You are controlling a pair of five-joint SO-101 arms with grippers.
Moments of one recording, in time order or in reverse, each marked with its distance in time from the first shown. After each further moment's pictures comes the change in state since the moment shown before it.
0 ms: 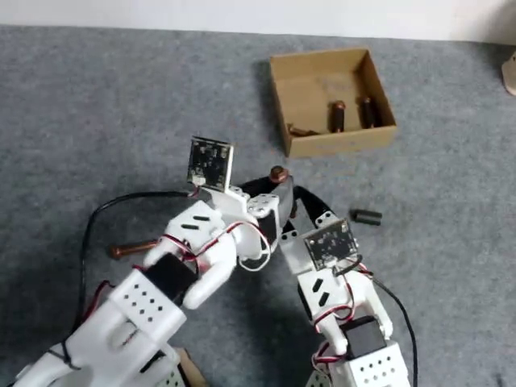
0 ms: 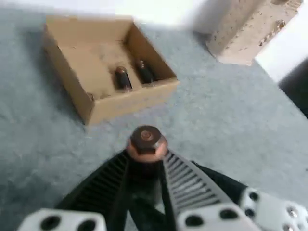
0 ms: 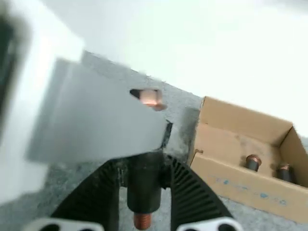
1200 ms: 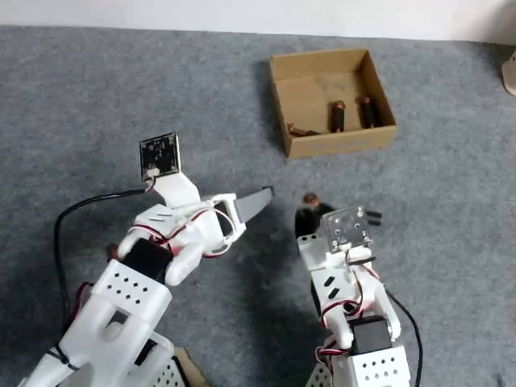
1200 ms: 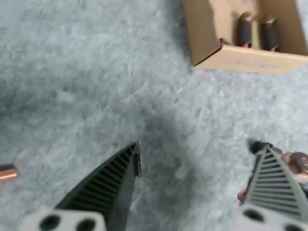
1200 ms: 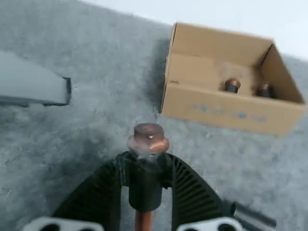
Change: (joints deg) left arm -13.0 0.5 1.2 18.7 9.8; right arm 7.7 -0.1 0.0 15.6 -4.7
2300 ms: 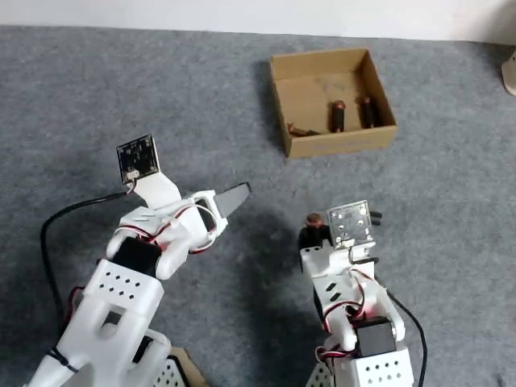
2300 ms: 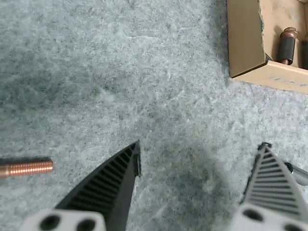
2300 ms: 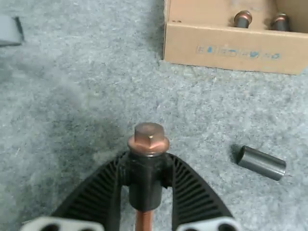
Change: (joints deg) left arm -6.7 0.1 2.6 0.0 0.2; right arm 0.1 -0.1 -4.6 15.6 -3.4
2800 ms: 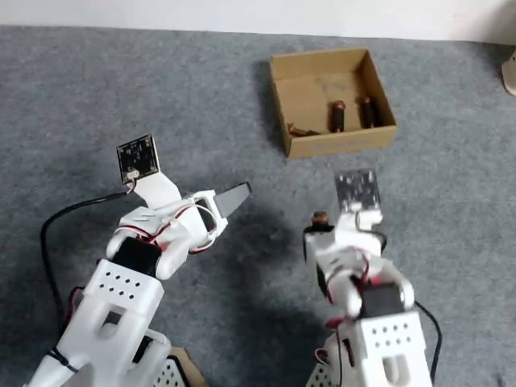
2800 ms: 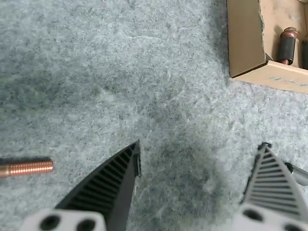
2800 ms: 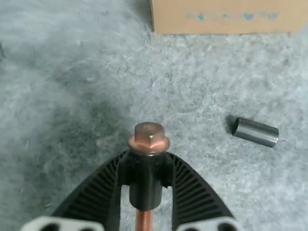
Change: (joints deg) left arm 0.0 0.0 0.0 0.0 0.0; right arm 1.2 34.4 -23.4 3.4 -5.3
